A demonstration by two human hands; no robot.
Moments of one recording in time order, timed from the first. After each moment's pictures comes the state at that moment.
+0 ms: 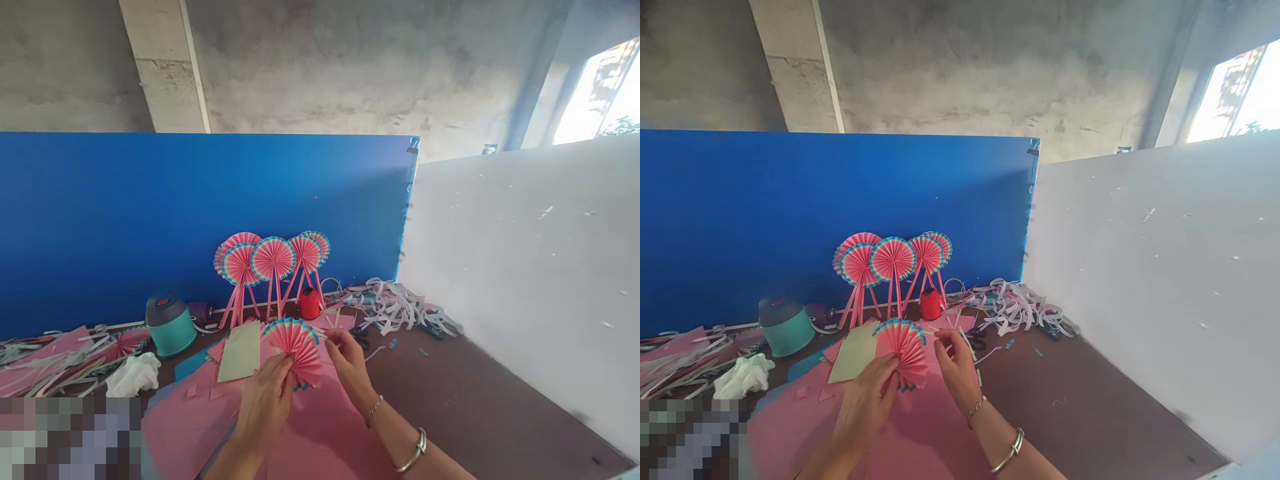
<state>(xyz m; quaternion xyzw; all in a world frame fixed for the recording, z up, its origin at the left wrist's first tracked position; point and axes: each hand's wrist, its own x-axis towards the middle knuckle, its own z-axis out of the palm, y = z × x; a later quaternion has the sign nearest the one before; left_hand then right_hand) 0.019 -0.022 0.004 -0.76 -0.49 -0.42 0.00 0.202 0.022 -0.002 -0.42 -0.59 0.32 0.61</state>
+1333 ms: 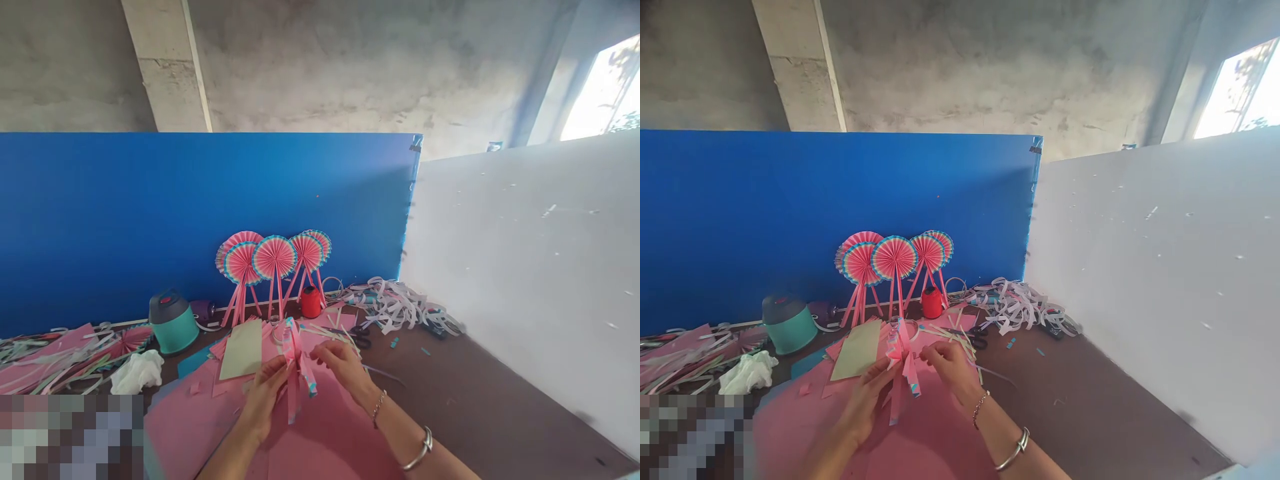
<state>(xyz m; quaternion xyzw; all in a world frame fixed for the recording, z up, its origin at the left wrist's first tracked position) 0.031 -0.025 0.014 -0.36 -0.43 -0.56 -0.61 0.198 0.022 0.006 -0.43 -0.61 0.47 0.47</state>
